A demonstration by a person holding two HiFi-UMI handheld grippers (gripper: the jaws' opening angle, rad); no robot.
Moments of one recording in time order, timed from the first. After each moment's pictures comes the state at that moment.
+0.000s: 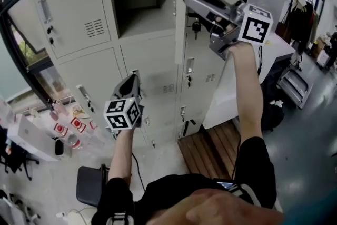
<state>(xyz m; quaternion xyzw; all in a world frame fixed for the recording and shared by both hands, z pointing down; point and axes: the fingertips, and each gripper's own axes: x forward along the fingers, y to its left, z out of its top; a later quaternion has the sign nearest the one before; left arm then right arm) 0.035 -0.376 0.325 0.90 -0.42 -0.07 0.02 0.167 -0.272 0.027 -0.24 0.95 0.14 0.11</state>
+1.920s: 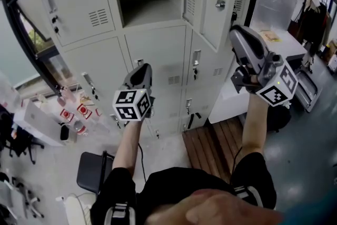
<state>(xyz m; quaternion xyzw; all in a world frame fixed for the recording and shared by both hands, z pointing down) 0.075 -0.359 0.318 0.91 -0.42 -0.08 0.00 0.242 -0.181 0.103 -0.33 0.89 0.25 0.19</state>
